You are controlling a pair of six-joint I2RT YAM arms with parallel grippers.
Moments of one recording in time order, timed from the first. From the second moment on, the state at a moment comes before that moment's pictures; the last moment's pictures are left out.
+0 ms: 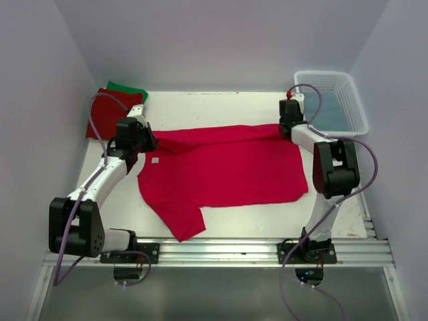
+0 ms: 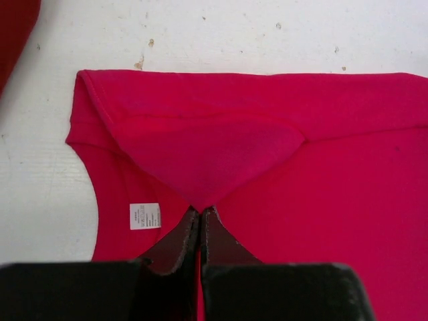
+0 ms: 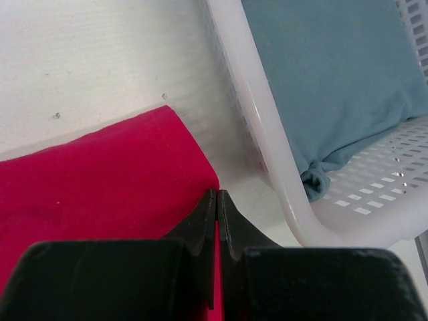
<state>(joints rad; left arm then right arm) -0.10 1.34 0.85 -0.10 0.11 -0.29 0.14 1.93 1.28 -0.09 0.60 0.09</state>
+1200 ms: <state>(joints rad) -0.10 1.40 0.85 -0.20 -0.16 -0.39 0.15 1.89 1.19 -0.14 0.61 0.16</state>
